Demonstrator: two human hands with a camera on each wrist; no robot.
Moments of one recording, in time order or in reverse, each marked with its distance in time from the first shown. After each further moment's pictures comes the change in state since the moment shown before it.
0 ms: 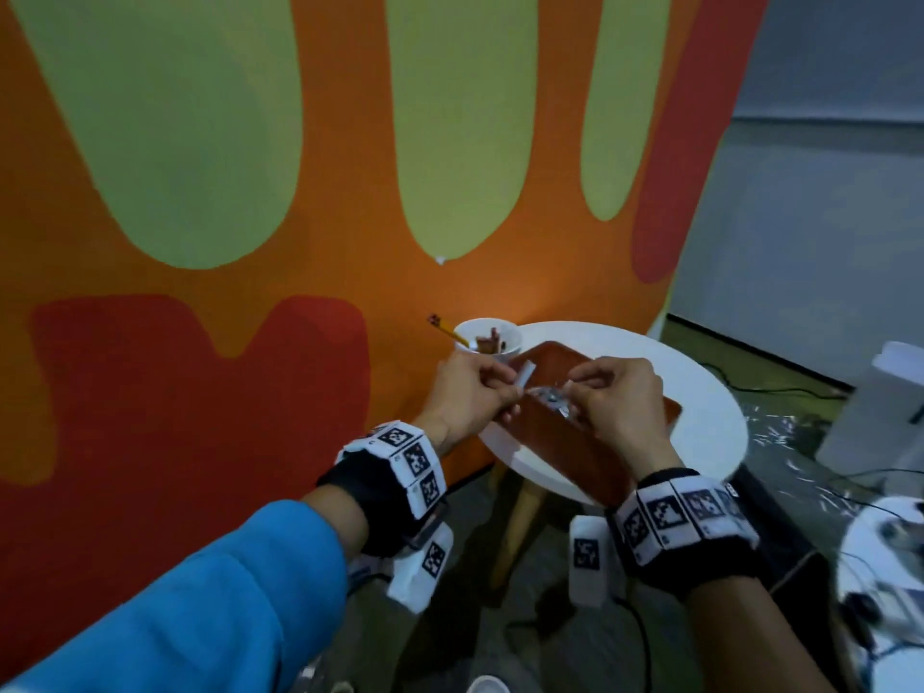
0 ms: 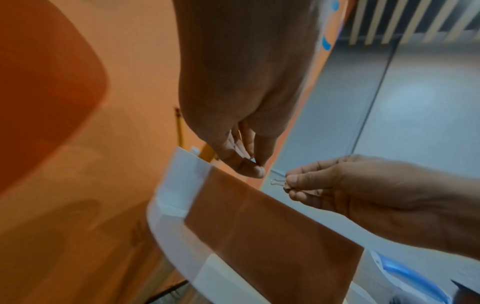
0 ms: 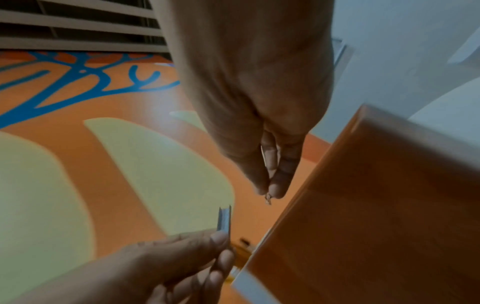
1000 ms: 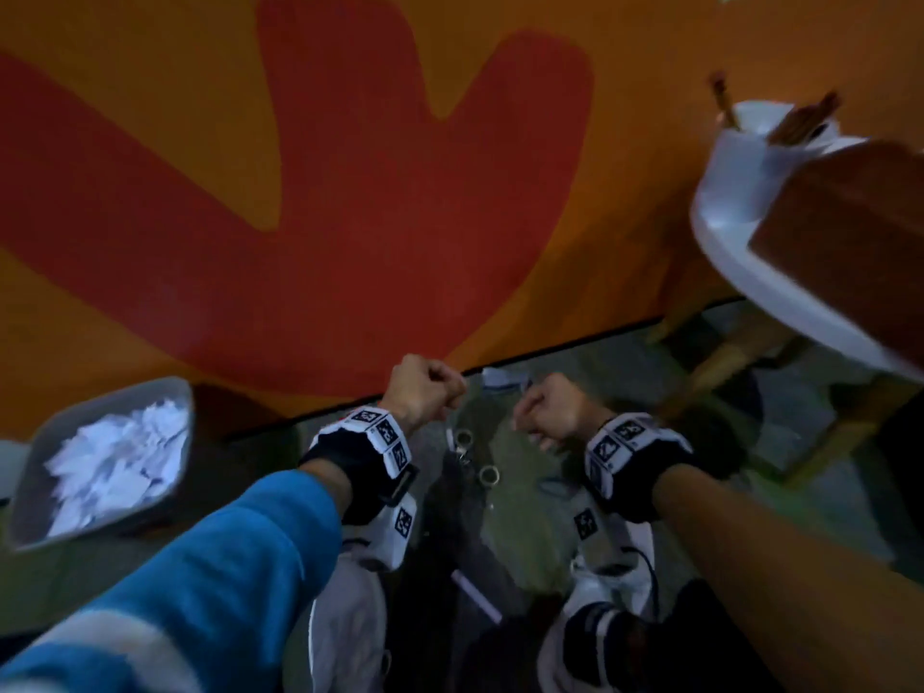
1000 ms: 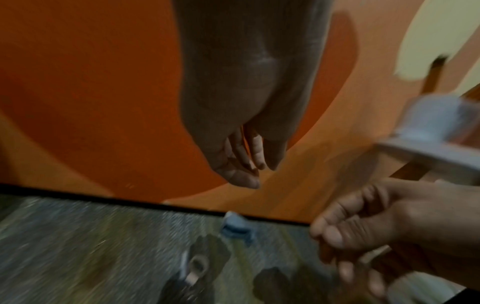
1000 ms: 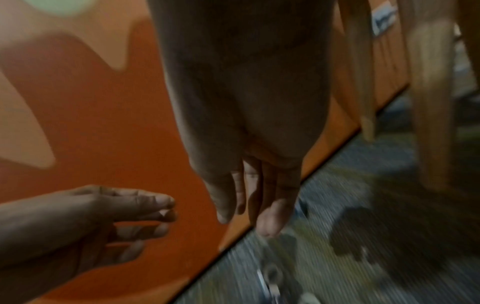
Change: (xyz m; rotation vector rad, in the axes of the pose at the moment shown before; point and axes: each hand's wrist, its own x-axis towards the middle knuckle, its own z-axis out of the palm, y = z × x) left_hand -0.167 -0.281 -0.168 0.135 0.276 -0.591; right_hand -0.182 0.065 0.278 -0.248 -1.138 0.194
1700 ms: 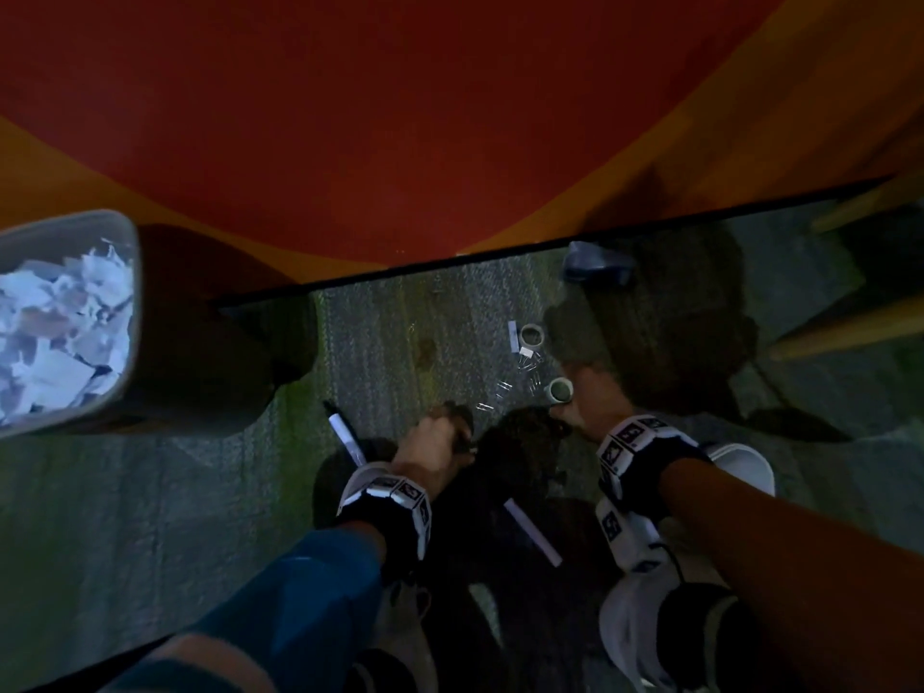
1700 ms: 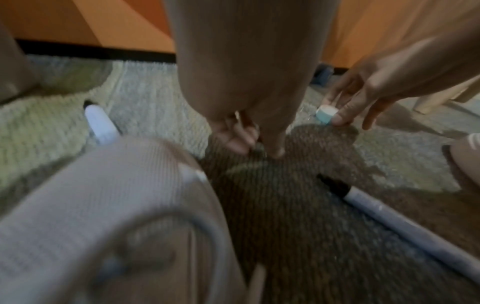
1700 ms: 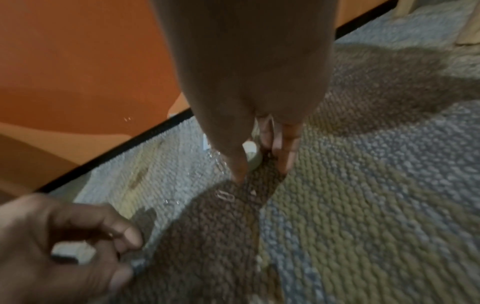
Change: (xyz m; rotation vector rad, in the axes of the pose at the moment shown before) left_hand 0.008 -0.285 0.066 0.505 -0.248 -0.101; right_hand 0.152 0.129 0.167 -0.540 0.024 0.097
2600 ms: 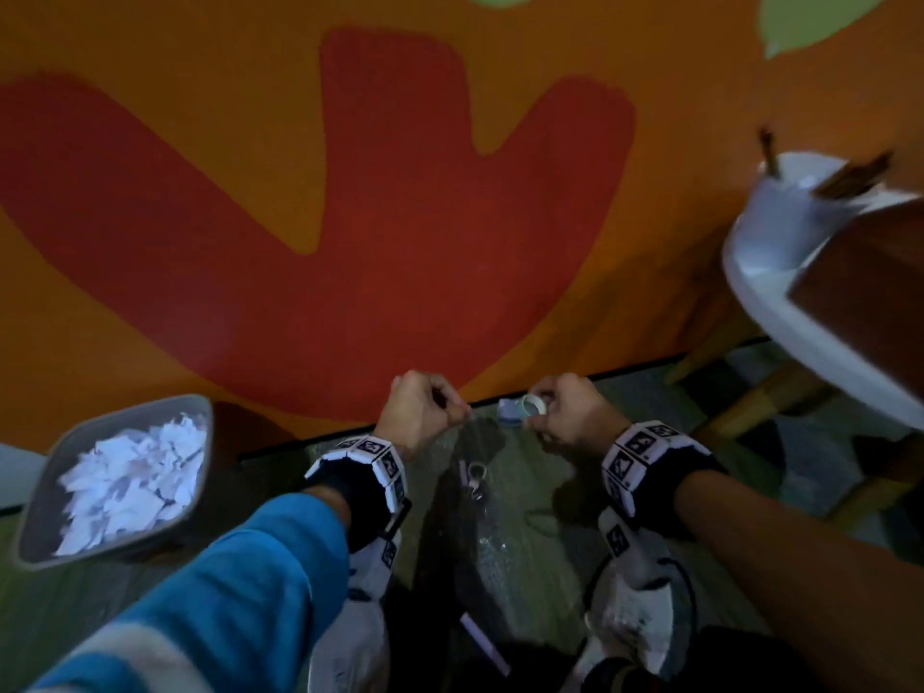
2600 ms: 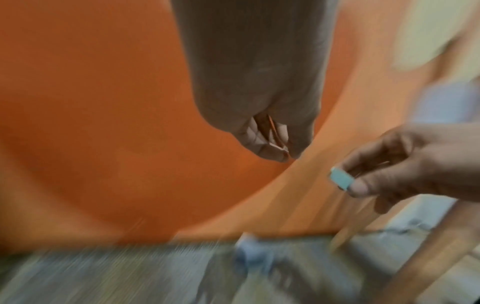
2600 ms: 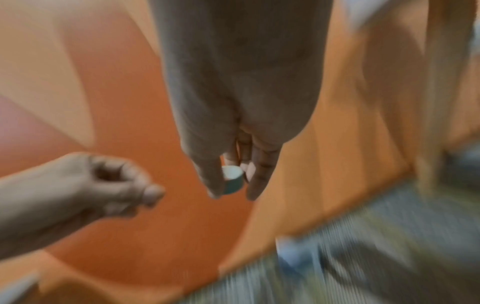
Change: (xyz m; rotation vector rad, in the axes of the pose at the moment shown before) left_hand -0.063 0.194 -0.213 -0.361 0.398 0.290; right_hand -0.135 -0.037 -0.244 0.329 0.262 -0.233
